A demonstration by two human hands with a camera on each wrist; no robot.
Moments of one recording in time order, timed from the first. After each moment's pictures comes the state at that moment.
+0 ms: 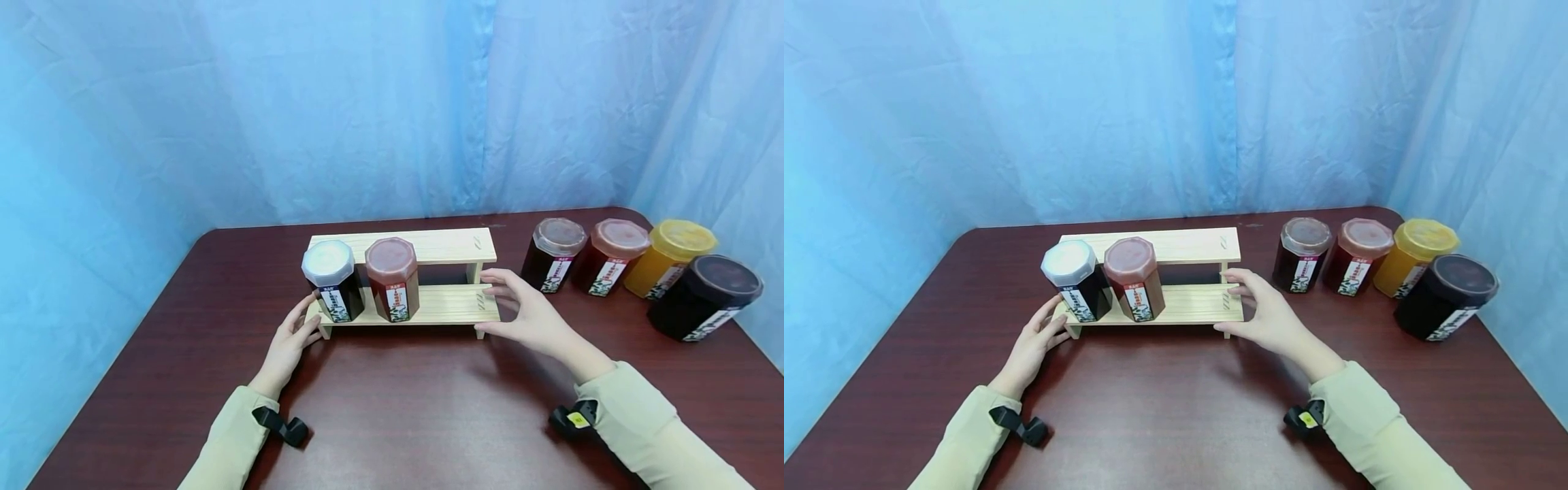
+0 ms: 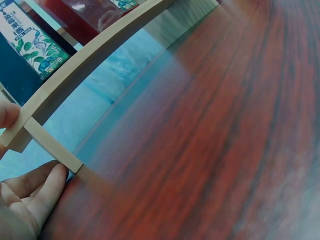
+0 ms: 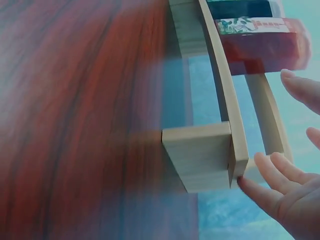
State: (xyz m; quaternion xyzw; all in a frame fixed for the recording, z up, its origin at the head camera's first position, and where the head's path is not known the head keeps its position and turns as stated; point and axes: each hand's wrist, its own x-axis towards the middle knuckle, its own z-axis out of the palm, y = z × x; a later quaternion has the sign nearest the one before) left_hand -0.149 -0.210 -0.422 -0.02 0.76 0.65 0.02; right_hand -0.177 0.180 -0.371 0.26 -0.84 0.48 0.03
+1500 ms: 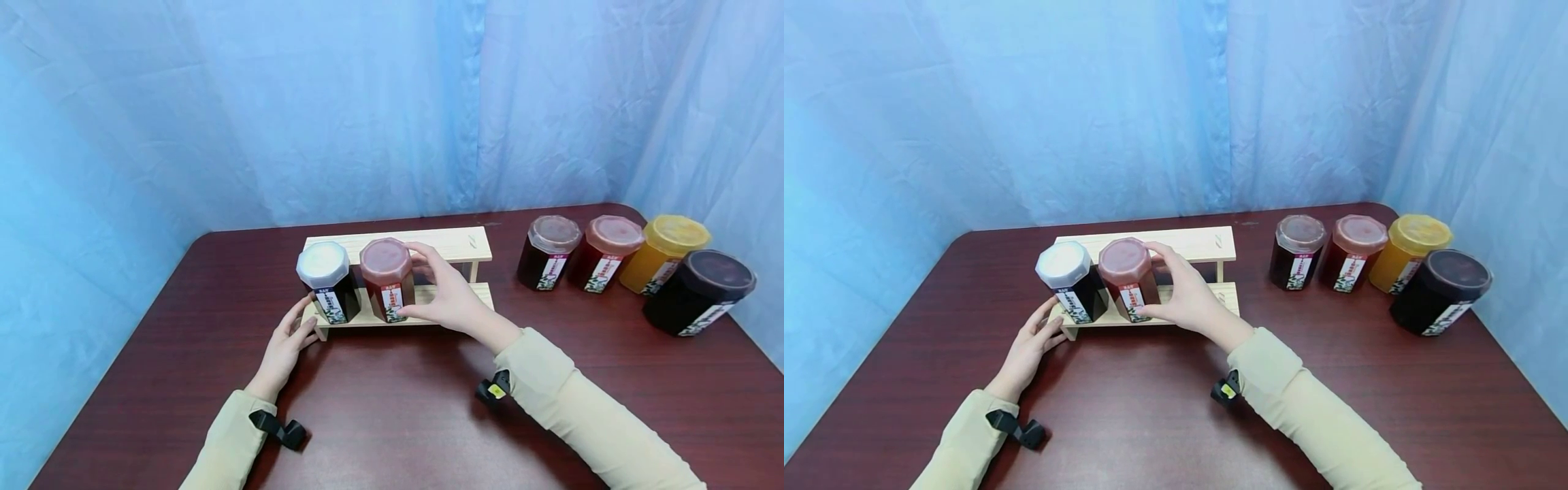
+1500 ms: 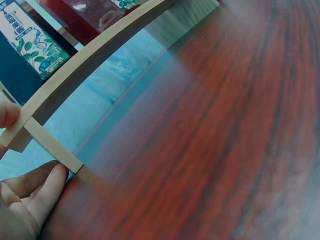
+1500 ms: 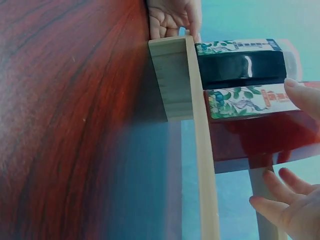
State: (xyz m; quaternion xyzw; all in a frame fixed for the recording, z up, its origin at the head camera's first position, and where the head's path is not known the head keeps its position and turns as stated) left_hand -0.149 -0.210 -0.423 -0.01 0.76 0.65 0.01; right_hand -0.195 0.083 -0.344 0.32 -0.78 0.53 0.02
